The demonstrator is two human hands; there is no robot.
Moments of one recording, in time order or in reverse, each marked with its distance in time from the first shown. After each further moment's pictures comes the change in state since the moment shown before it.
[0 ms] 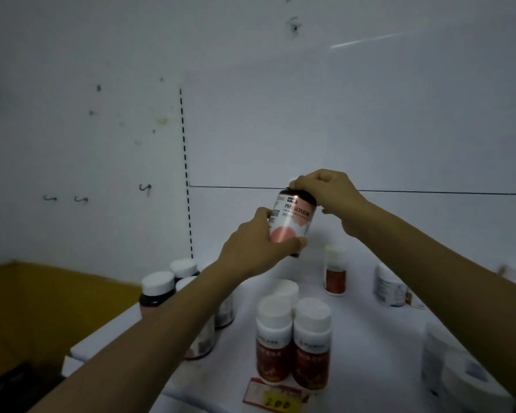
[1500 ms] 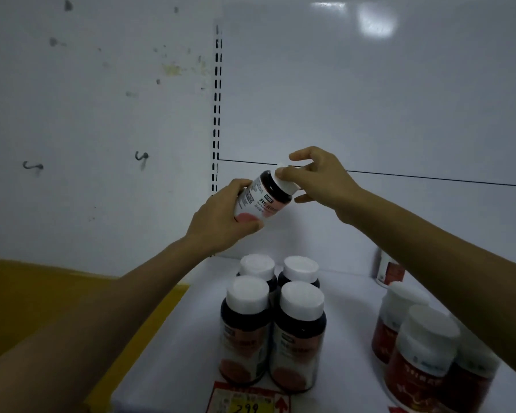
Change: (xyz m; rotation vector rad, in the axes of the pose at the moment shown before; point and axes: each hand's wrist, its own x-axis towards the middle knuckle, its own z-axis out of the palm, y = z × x) left_hand 0.085 -0.214 -0.096 -0.087 0.081 0.341; right_hand 0.062 -0.008 0.186 -0.203 0.041 -0.002
